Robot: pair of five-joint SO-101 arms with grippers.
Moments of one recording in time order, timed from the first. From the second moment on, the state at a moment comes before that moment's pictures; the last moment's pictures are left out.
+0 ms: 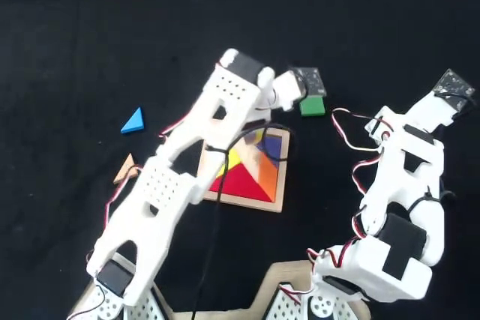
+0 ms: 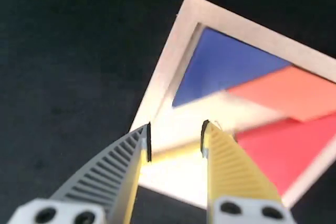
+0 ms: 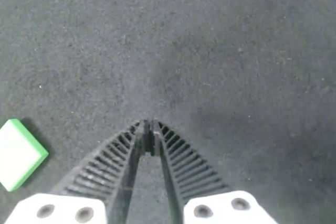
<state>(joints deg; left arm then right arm) 27.7 57.6 -66.2 100.4 -46.0 28.8 -1.5 38.5 29.7 -16.3</state>
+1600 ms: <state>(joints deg) -14.6 -34.4 58.2 39.2 5.2 4.9 13.4 24.0 51.6 6.5</state>
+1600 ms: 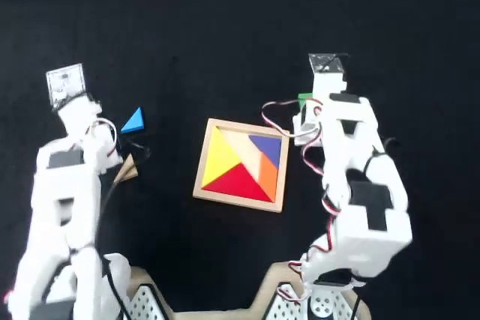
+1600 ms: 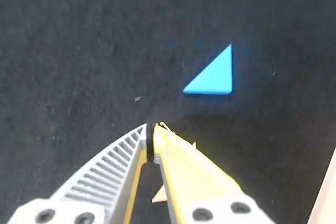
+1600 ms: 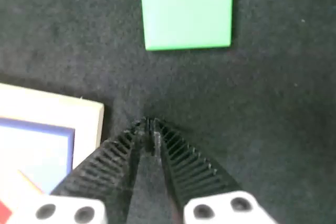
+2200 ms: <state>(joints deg) -14.5 -45.4 66.2 35.5 5.2 -3.9 15.3 20.5 51.7 12.6</state>
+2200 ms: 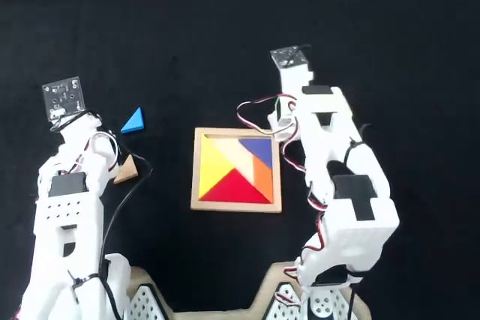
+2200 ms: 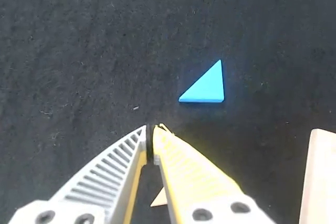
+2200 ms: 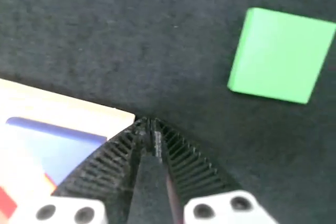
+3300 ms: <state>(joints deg) -13.8 -32.3 56.7 51.0 -13.1 -3.3 10.7 22.5 51.2 17.1</state>
